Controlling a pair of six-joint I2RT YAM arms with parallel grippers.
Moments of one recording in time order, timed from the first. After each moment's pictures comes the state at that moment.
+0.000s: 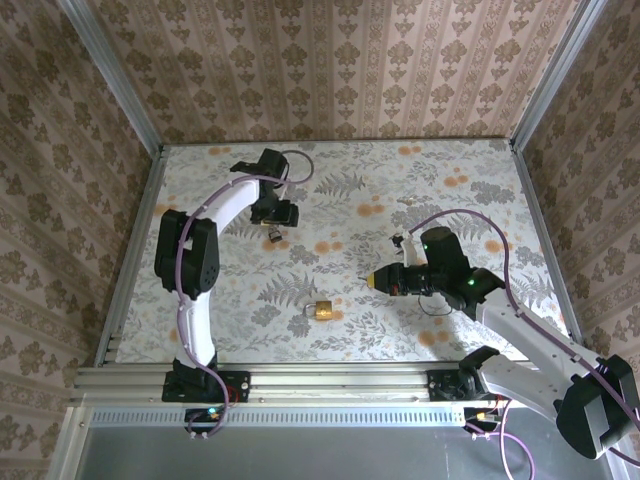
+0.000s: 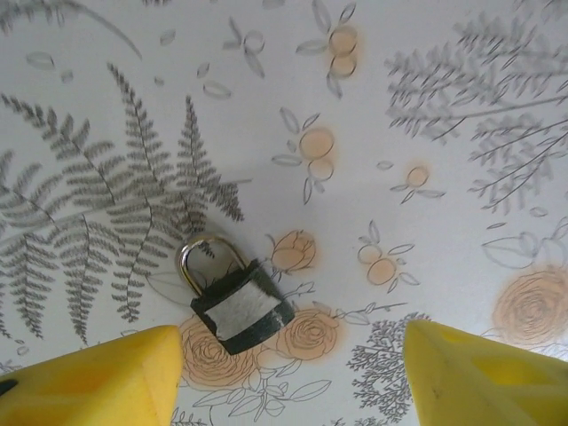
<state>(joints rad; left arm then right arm) -0.41 2.03 1.62 -0.94 0.06 -0.20 0.46 0.97 0.62 -0.34 -0.61 0.60</state>
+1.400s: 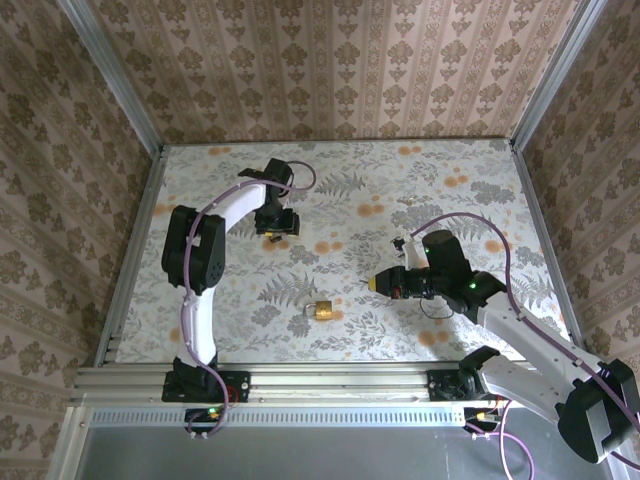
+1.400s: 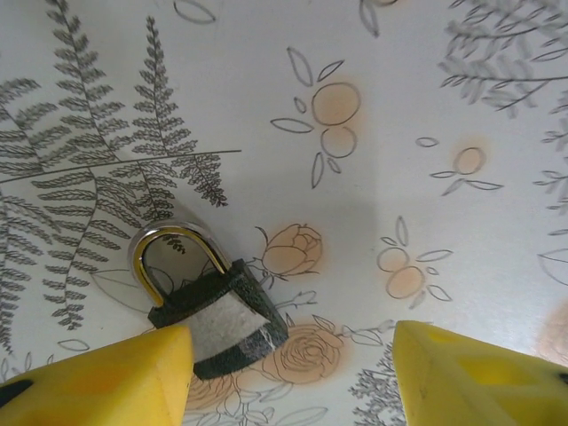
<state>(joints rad) -0.42 2.10 1.61 -0.93 0.06 -0.27 0.46 0.95 0.59 -0.34 -0.61 0.60</state>
